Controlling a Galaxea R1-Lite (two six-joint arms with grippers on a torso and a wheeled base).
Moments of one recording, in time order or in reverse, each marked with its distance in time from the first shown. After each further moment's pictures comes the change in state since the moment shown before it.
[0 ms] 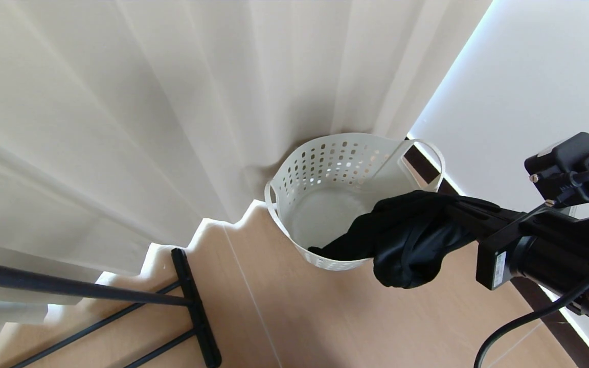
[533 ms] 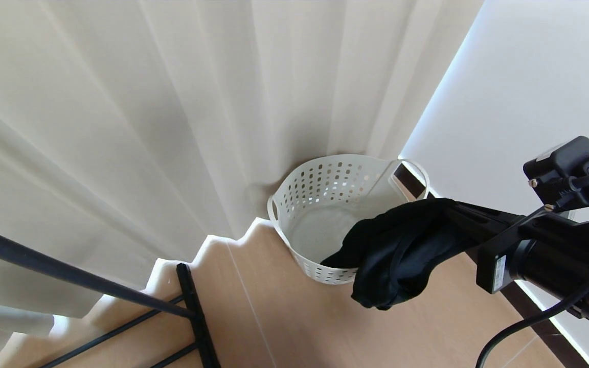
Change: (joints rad) left arm 0.000 -0.002 0.000 0.001 0.000 0.000; right arm 0.000 0.000 0.006 0.000 0.007 -0.001
